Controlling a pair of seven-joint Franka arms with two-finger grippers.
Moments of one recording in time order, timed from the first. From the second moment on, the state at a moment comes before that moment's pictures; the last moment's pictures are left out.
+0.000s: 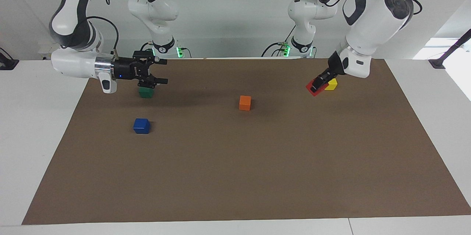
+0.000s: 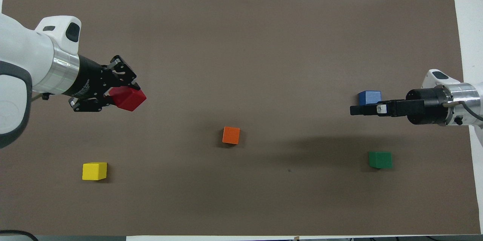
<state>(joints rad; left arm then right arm) -0.03 0.00 -0.22 -1.72 -0.29 1.70 -0.89 -0.21 0.00 -0.02 -2.17 1.36 1.40 -0.71</state>
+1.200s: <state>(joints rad) -0.41 -0.10 -0.33 -1.96 -0.77 2.24 -1.95 0.06 0.38 0.01 -2.30 1.83 0.86 -1.13</state>
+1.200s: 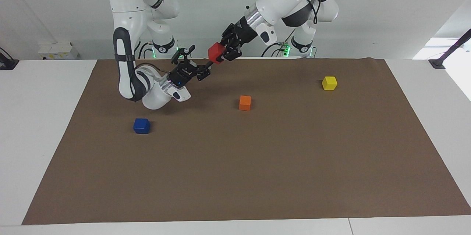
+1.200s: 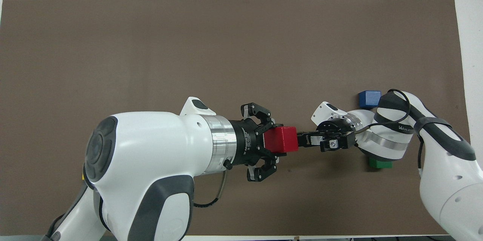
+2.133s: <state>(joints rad) -0.45 -0.16 -0.33 -2.06 -0.77 2.31 -1.95 0.14 0.40 0.03 -2.28 1.87 0.87 -1.22</state>
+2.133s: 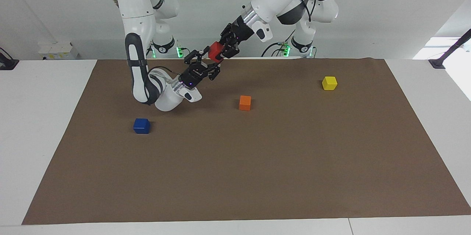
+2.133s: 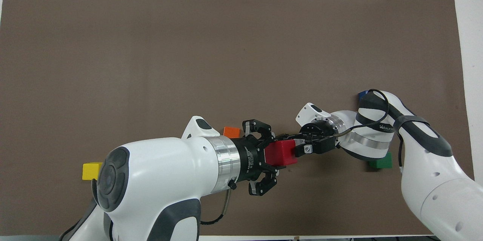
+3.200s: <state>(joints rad) -0.11 -0.21 -0.30 -2.09 -0.67 2.13 -1.71 0.15 0.40 0.02 -2.26 1.87 0.88 -1.23</state>
